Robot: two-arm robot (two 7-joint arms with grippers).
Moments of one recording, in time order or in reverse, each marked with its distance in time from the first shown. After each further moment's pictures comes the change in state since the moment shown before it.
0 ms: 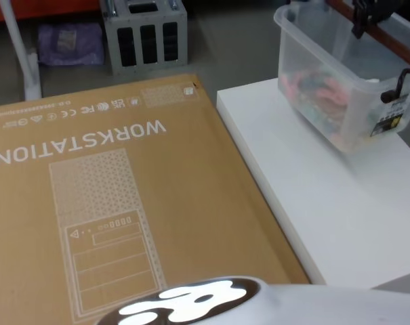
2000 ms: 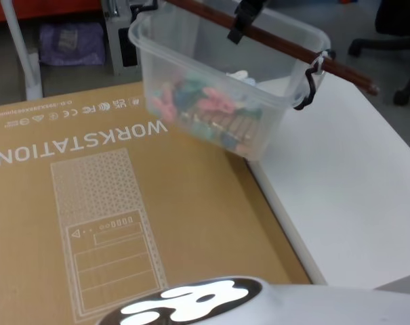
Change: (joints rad) left arm 0.000 0.000 0.000 0.000 0.000 0.000 0.000; right arm 0.042 -0.101 -0.068 -0.311 0.156 -0.207 -0.099
